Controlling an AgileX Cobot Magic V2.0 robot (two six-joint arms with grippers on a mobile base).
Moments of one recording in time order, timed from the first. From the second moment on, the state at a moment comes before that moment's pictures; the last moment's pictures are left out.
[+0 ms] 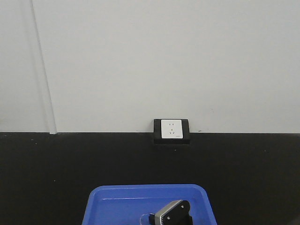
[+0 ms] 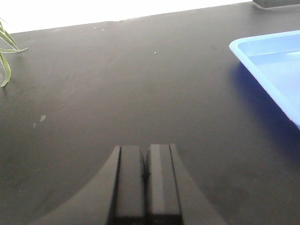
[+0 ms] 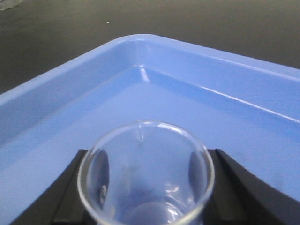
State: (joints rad) left arm -0.01 -0.02 0.03 0.06 0.37 0.02; right arm 0.49 2.13 -0.83 -0.39 -0.92 0.30
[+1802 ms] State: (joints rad) left arm -0.01 -0.02 0.03 0.06 0.37 0.02; right arm 0.49 0.78 -0.41 -0.30 0.09 0.36
